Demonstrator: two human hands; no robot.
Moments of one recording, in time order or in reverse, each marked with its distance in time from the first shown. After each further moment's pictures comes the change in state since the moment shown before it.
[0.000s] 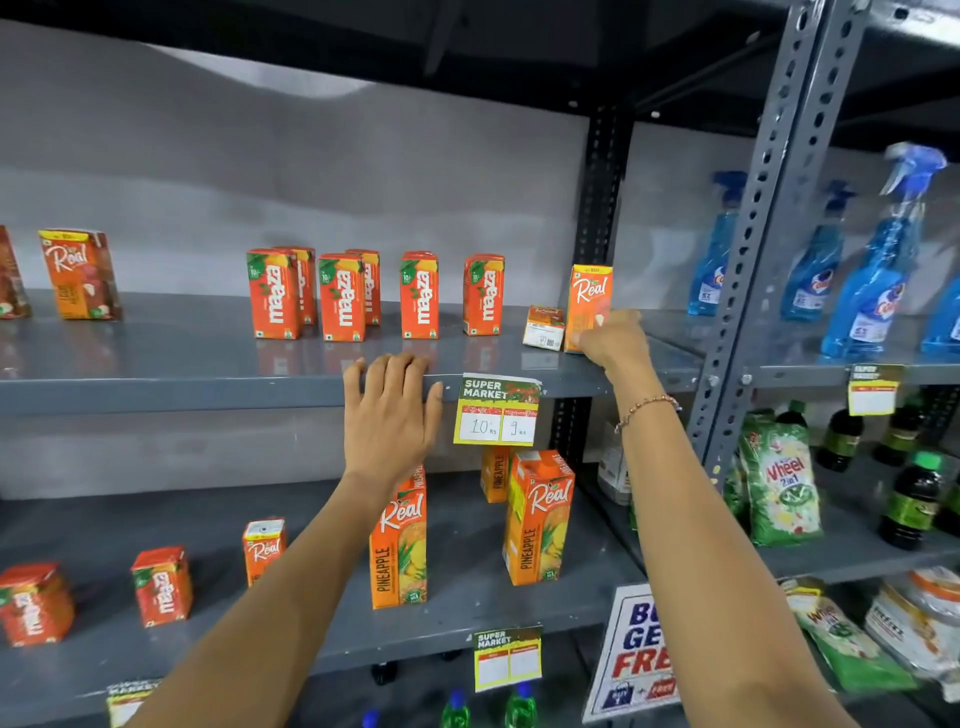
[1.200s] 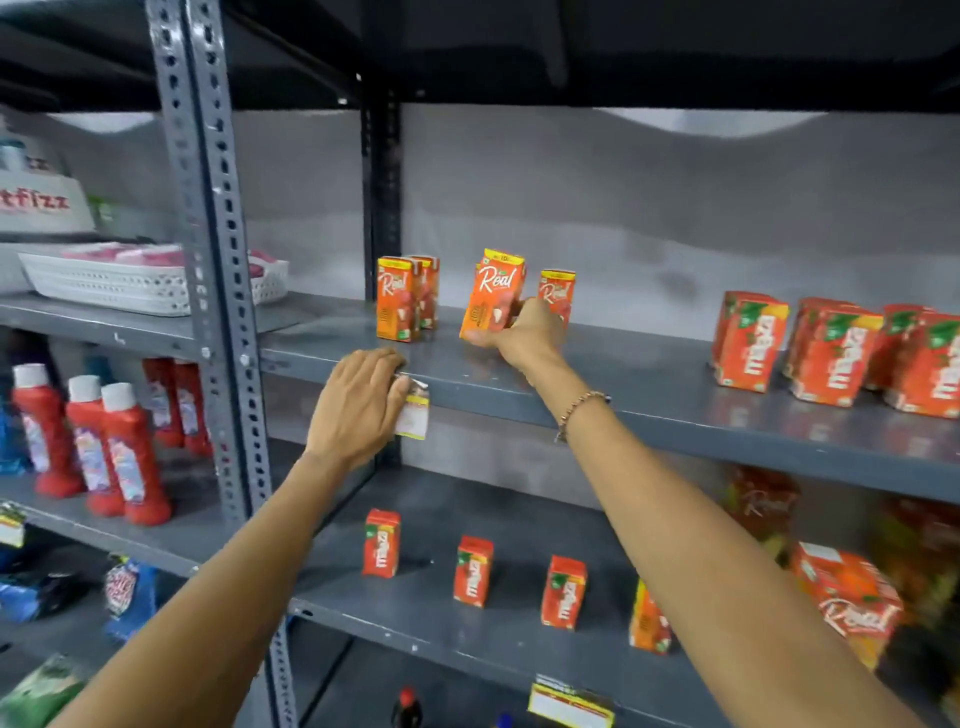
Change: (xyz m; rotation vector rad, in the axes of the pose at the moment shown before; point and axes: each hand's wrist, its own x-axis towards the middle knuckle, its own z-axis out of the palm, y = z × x) left_hand -0.073 -0.495 -0.163 0.172 -0.132 -0.174; right_hand -0.296 -0.337 0.367 0.208 -0.504 -0.488
